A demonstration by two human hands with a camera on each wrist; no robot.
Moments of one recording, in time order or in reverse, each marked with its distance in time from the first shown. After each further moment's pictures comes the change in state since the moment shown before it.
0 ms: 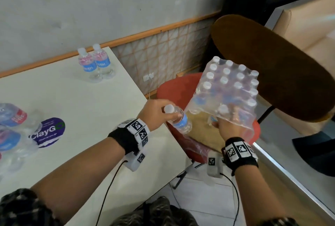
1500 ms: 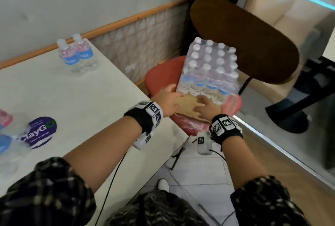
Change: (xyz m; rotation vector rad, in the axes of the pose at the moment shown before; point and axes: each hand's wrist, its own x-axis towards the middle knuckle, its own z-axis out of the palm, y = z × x) left_hand -0.012 0.005 0.023 0.527 -0.404 0.174; right_hand -0.044 0.011 0.029 -0.229 -0.166 -0.107
